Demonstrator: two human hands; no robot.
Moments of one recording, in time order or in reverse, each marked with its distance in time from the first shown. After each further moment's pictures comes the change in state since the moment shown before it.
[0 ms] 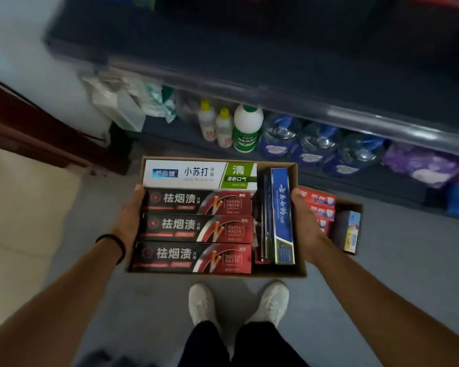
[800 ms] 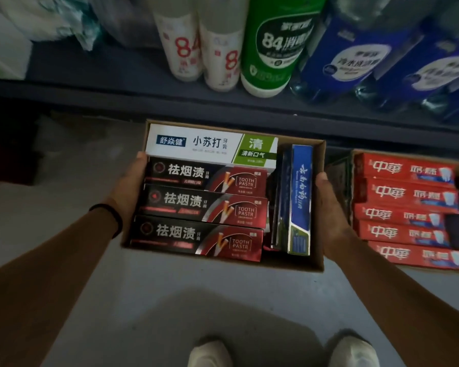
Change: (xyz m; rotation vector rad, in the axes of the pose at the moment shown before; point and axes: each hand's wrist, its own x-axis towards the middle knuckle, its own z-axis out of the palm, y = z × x) left_hand 0.401 -0.099 0.013 0.119 -0.144 0.088; right_hand 0.337 0.157 0.005 0.147 0.098 -0.145
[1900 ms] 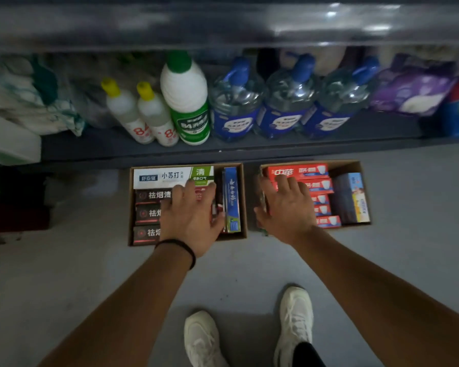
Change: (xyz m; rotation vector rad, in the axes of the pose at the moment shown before) left_hand -0.190 0.077 0.170 1.603 0.076 0.663; right_hand -0.139 -0.107 -0.029 -1.763 0.232 -0.585
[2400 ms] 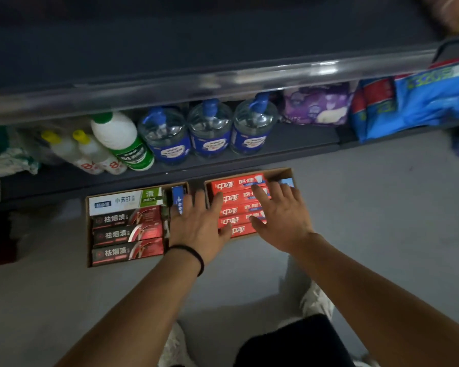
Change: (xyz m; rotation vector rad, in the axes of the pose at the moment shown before) left_hand -0.029 0.162 -0.083 0.057 -0.059 0.185; right_hand -0.086 0.117 -0.100 0.006 0.012 0.073
